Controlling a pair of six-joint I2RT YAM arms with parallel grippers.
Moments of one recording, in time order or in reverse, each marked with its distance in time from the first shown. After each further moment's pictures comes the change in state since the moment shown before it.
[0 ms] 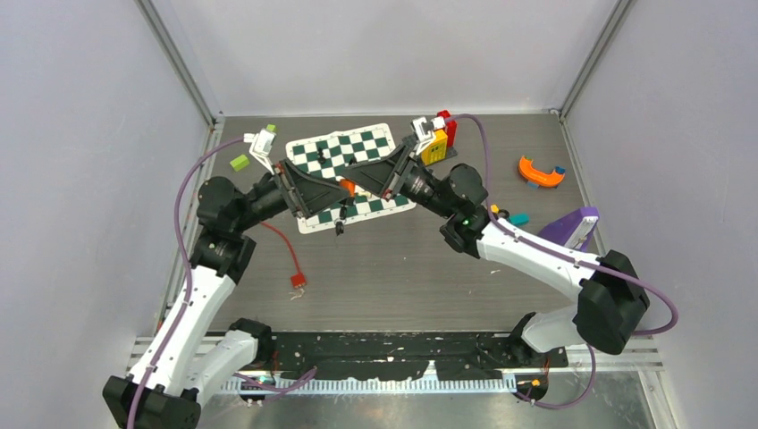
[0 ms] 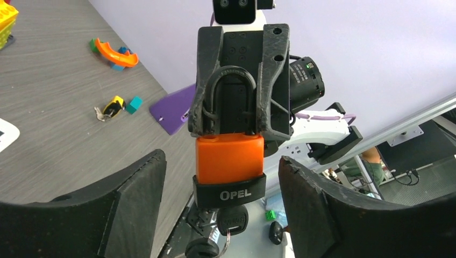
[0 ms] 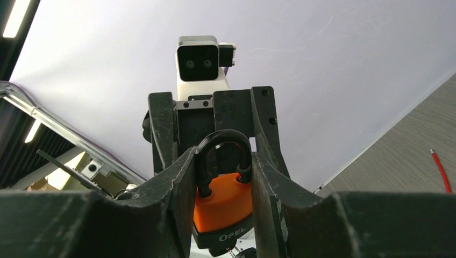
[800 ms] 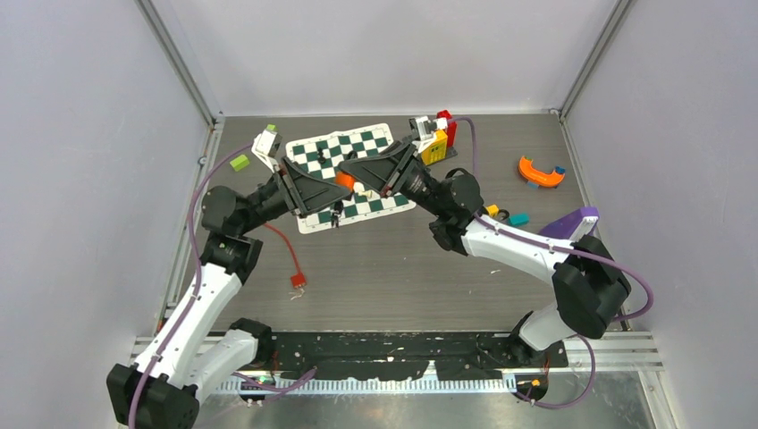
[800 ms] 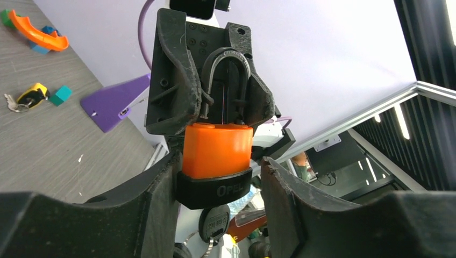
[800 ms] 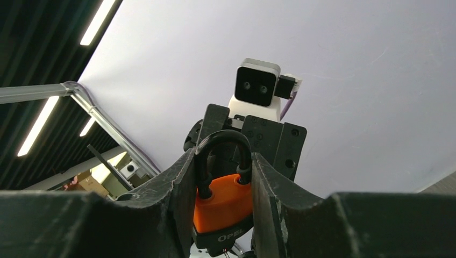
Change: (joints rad) left arm -0.026 0.024 -0.086 0.282 0.027 -0.351; right arm 0.001 0.116 -0.015 0.341 -0.008 0.109
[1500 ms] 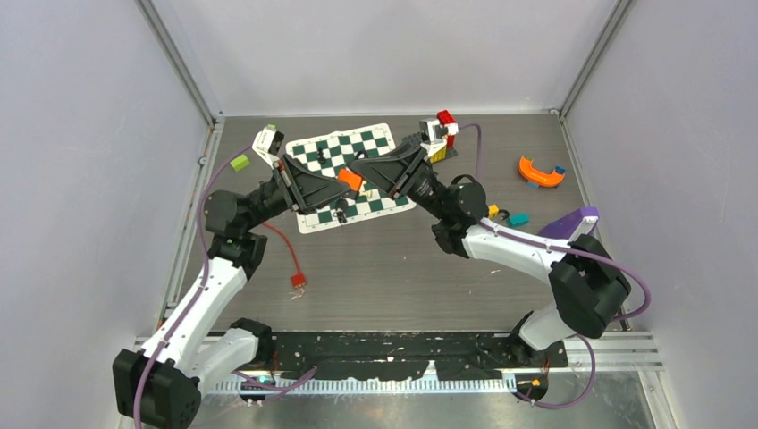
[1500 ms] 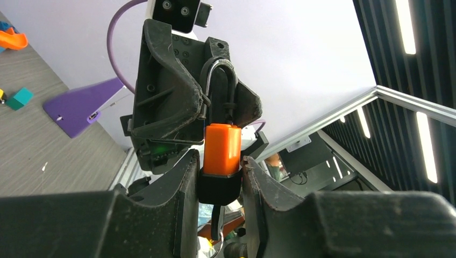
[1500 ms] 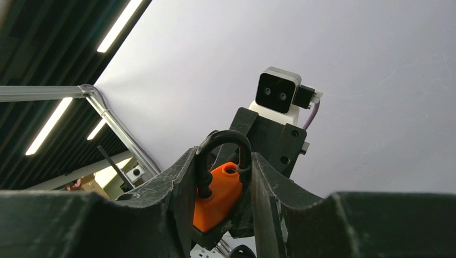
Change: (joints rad) left arm 0.000 0.054 -0.036 0.228 0.007 -0.179; right arm -0.011 0.002 -0.058 0.149 0.017 0.014
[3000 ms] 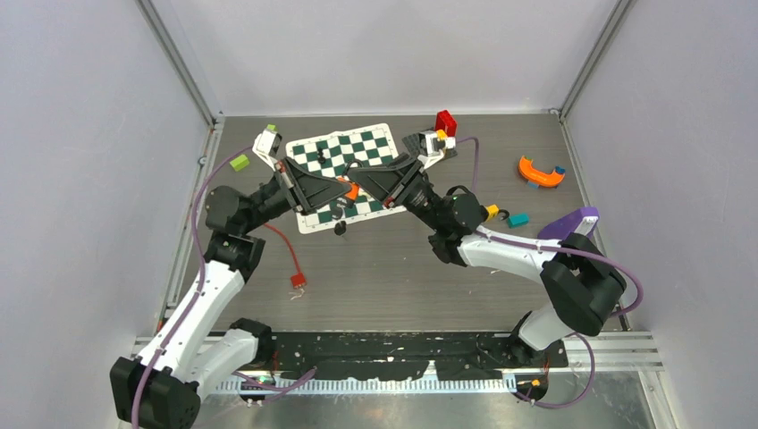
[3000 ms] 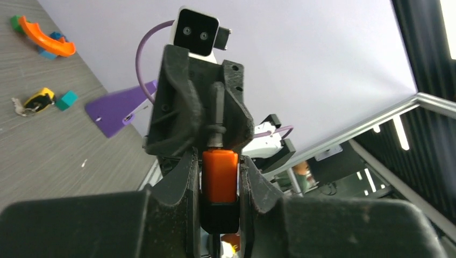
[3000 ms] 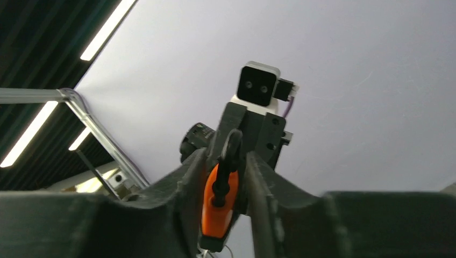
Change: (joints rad) left arm 0.005 -0.026 0.002 -0.130 -0.040 0.122; right arm 0.033 0.024 -0.066 0.080 0.093 -0.065
